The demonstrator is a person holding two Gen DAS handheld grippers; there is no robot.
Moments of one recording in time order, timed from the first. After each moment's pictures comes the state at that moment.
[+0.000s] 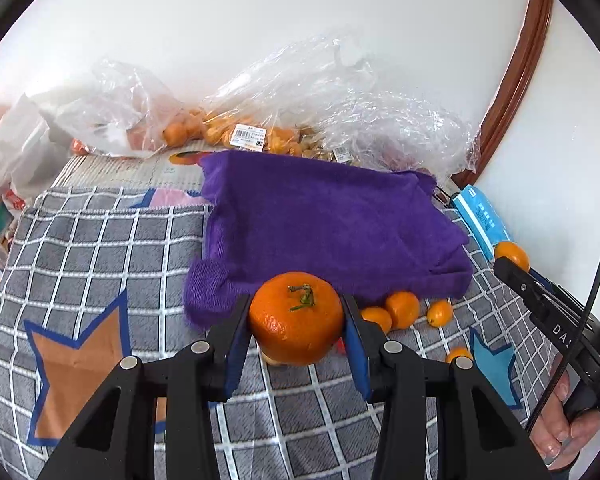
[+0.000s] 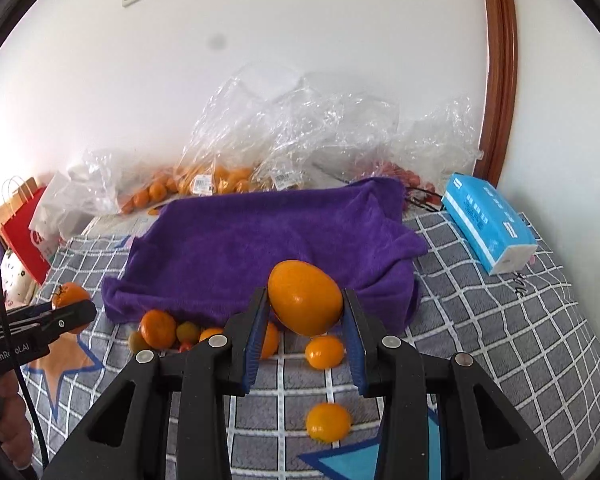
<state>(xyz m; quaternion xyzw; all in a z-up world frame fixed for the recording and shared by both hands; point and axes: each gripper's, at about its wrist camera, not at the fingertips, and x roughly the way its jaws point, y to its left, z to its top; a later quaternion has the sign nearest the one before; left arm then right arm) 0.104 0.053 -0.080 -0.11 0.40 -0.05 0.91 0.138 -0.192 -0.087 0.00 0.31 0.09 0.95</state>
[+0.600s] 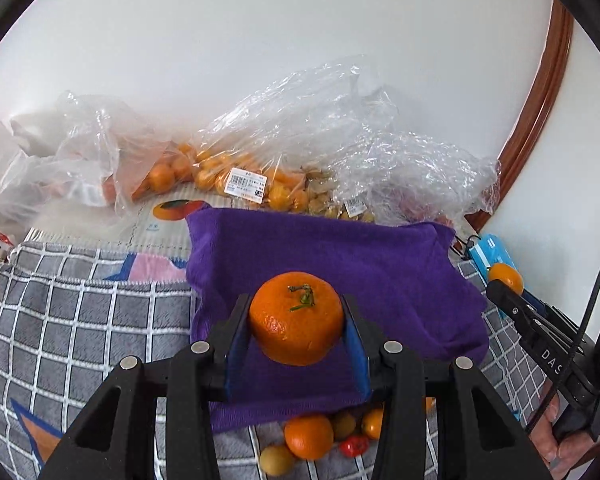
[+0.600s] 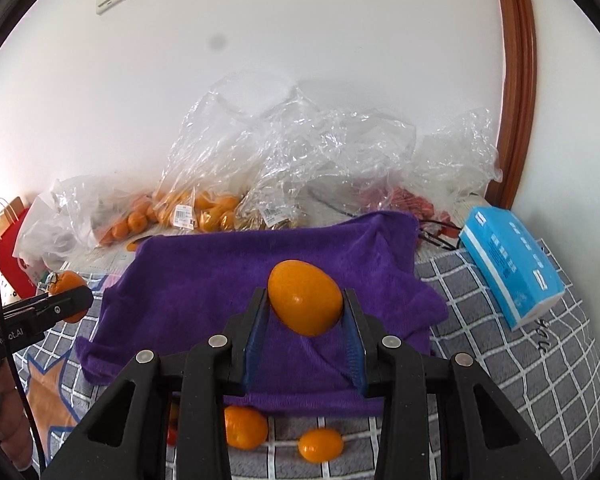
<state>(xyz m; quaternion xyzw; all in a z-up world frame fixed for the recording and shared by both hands) 0.185 0.061 -0.068 -0.13 0.37 -0.04 0.92 0.218 -0.182 -0.082 0.00 0.30 0.09 0.95</state>
